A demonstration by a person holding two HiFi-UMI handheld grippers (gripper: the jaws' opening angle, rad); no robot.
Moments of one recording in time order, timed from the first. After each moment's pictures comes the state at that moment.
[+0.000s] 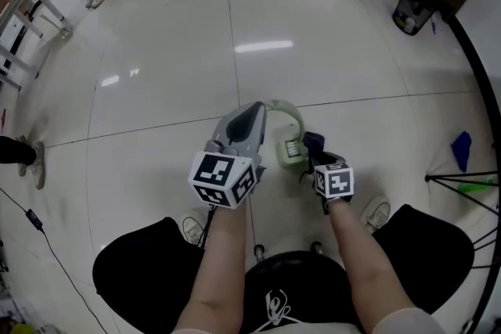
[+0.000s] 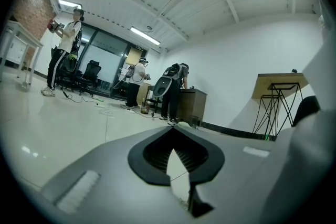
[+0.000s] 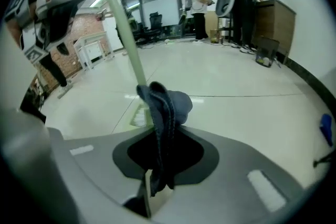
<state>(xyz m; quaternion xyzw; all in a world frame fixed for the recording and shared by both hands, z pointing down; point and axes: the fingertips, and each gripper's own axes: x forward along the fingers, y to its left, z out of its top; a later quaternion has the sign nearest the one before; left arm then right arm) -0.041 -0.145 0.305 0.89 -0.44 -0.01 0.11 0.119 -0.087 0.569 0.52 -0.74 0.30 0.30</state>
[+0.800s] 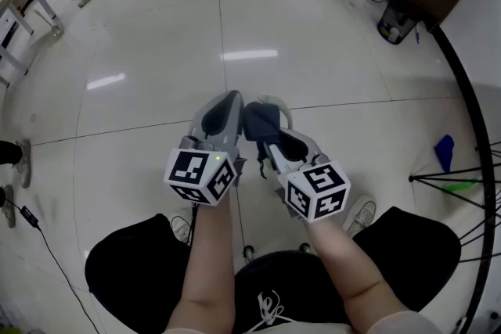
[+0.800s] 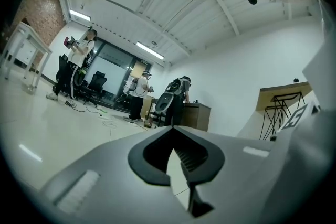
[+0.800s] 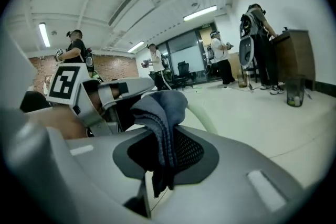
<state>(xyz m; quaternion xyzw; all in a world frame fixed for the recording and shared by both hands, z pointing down) -0.081 -0.137 0.251 0.87 -0.47 -0.09 0.09 -0.019 -0.085 0.326 0.45 -0.88 0.16 0.09</state>
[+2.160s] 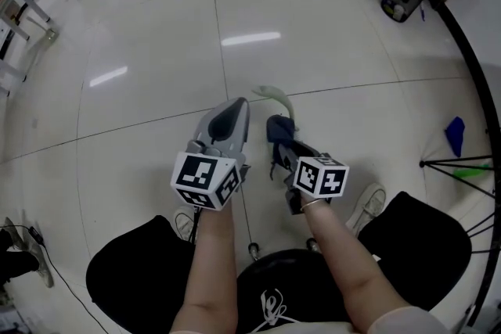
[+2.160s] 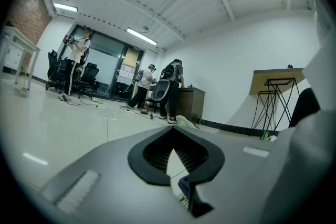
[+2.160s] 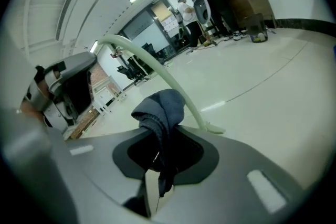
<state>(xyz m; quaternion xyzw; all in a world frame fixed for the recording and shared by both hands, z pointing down) -0.052 -0.131 0.306 0.89 -0.44 0.00 0.10 0.038 -0.084 0.485 0.50 -0.76 0.40 0.08</state>
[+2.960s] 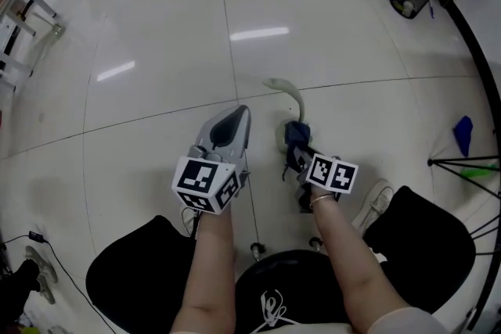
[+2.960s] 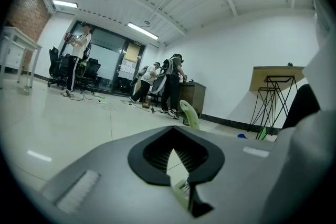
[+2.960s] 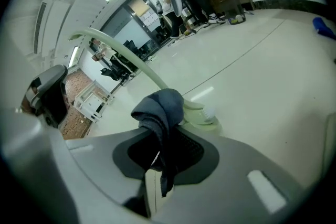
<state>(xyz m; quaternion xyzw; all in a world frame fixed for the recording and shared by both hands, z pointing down) -0.071 -0.114 0.331 0.89 -0.44 0.03 0.12 0.062 -0.065 0.544 0.53 -0.69 0.48 0.08</state>
